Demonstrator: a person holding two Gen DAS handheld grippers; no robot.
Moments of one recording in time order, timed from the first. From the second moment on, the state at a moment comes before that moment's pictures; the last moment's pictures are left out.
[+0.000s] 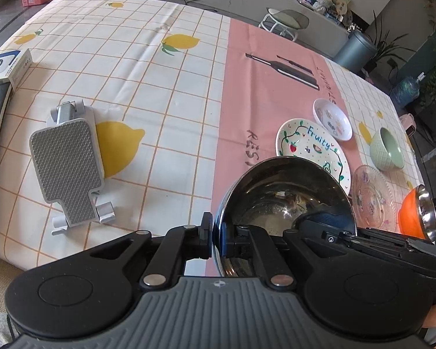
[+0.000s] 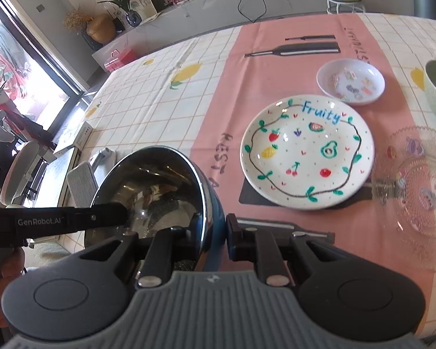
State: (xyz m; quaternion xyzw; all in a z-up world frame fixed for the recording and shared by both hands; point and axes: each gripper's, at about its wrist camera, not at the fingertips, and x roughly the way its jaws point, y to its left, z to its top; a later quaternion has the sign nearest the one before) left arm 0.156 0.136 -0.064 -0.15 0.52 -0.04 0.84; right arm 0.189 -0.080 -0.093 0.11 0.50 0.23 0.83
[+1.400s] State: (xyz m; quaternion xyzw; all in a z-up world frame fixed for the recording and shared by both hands) left arm 0.154 0.111 -0.060 -0.06 0.46 -0.01 0.89; right arm 0.175 -0.071 -0.099 0.03 0.46 0.21 0.86
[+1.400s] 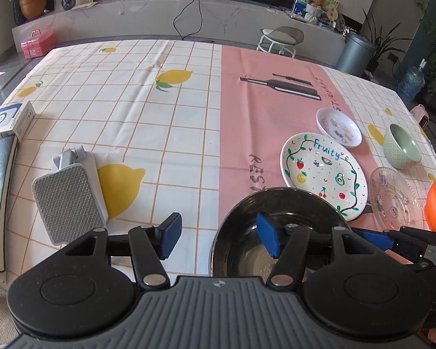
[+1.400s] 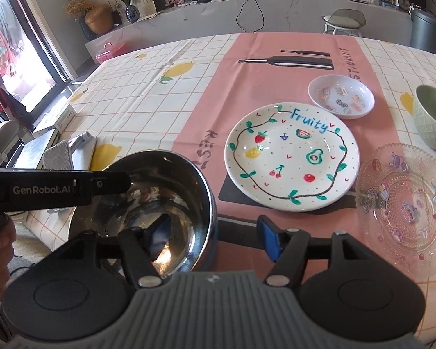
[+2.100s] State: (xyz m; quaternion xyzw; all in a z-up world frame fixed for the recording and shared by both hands) left arm 0.144 0.091 -0.044 0.02 0.40 0.01 0.92; right arm 0.175 -0.077 -0.068 0.00 0.45 0.21 0.87
